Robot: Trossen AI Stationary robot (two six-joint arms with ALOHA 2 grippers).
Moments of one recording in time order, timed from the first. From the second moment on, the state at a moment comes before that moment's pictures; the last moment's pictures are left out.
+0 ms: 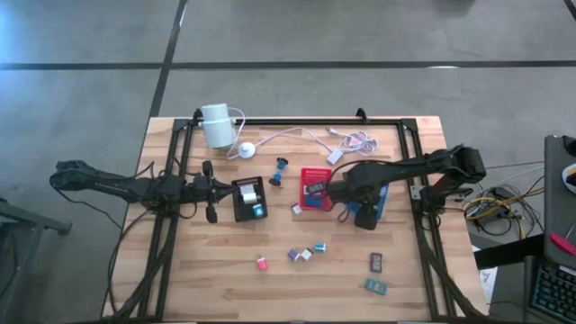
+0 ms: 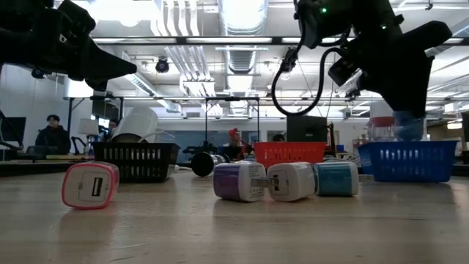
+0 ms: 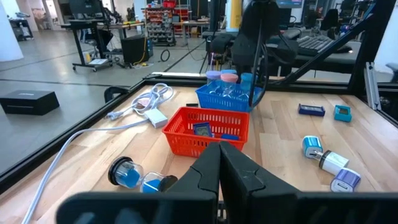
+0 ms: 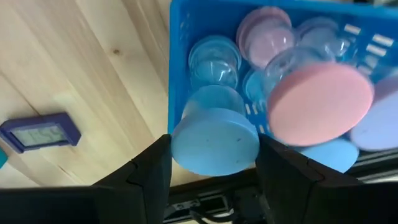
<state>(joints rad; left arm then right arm) -0.15 0.49 0.11 0.26 -0.31 -0.01 0.05 1.64 1.20 -1.41 -0.04 0.35</state>
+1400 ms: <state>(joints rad) -0.15 0.47 0.11 0.29 -0.29 0.09 0.13 0.71 0.79 -0.41 0.24 0.09</state>
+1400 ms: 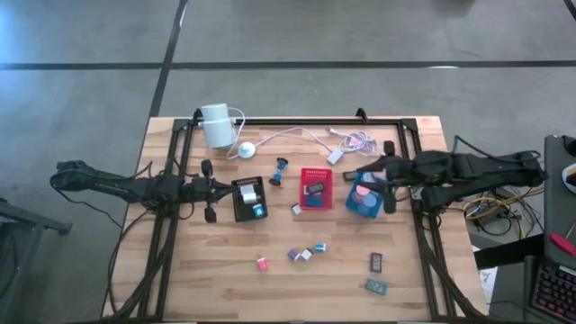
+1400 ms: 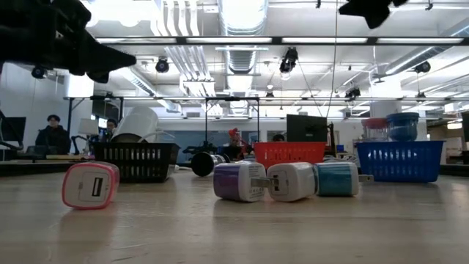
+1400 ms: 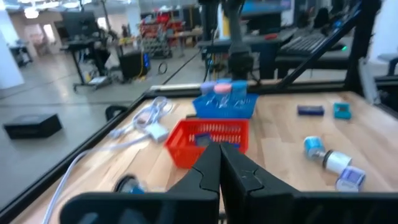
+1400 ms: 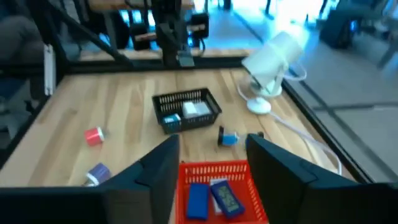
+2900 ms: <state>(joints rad) -0.14 0.40 0.11 0.23 -0.39 0.05 0.13 0.01 0.04 -0.06 0.20 0.12</state>
